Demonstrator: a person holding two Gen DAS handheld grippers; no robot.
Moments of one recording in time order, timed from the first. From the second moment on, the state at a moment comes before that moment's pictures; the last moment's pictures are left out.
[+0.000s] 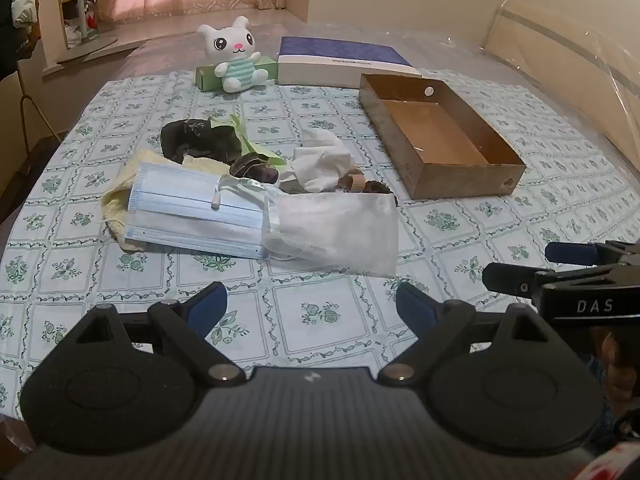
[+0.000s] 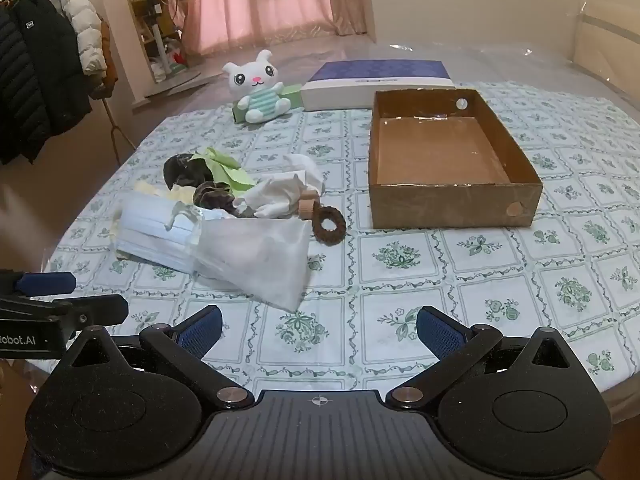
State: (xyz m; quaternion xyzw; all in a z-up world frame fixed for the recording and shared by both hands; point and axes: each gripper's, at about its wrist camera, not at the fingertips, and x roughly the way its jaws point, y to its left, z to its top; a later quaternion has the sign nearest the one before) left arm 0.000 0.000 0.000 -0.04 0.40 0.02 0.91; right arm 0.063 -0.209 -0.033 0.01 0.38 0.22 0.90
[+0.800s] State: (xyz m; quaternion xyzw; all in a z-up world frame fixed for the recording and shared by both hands) left arm 0.001 0.003 -0.003 -0.05 0.40 0.02 0.91; right arm 0.065 -0.205 -0.033 0.01 0.38 0.23 0.90
